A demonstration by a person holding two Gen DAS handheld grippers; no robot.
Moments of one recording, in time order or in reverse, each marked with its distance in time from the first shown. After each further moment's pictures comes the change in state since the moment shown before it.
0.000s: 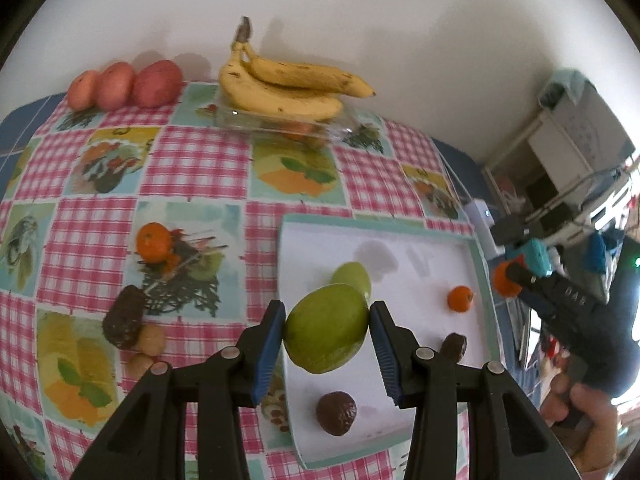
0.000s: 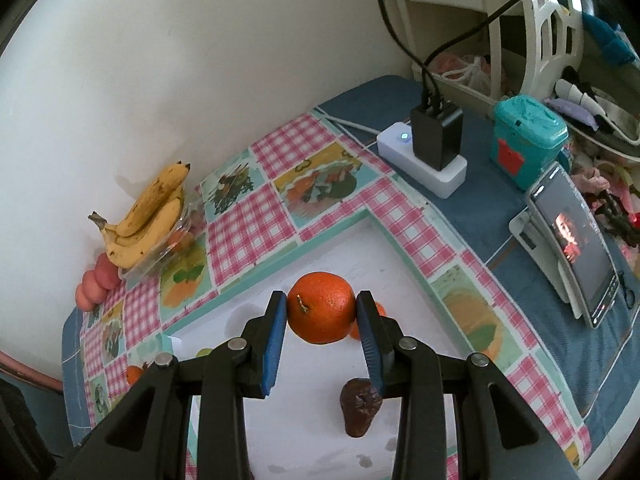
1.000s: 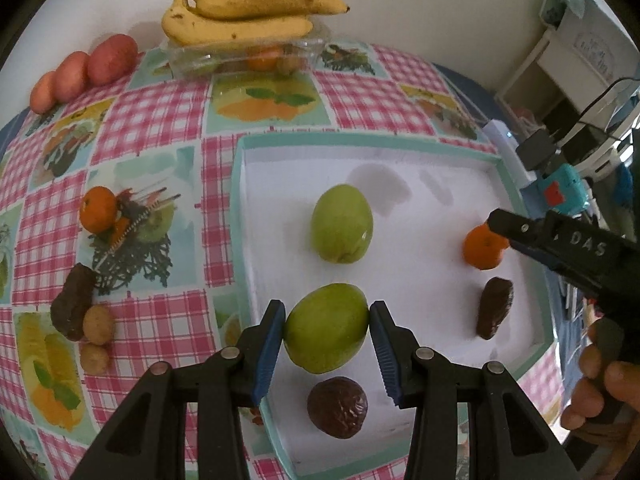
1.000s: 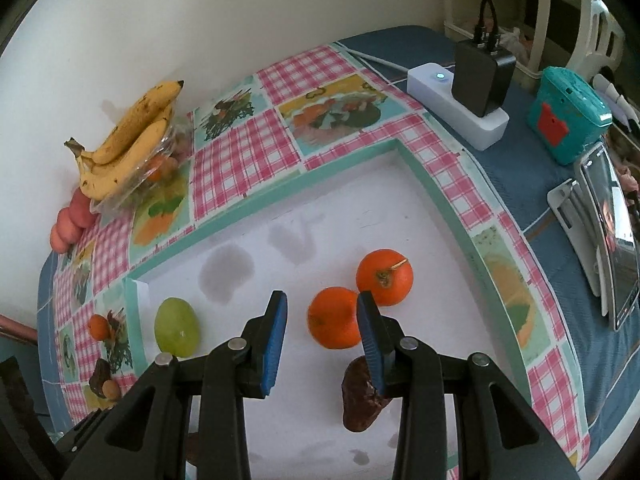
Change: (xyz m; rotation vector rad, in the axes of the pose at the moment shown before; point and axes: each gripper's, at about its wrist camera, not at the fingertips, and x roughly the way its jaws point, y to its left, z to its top) left arm 0.071 -0.022 -0.033 0.127 0.154 0.093; right arm 0.058 0.012 -0.026 -0.118 0.183 -0.034
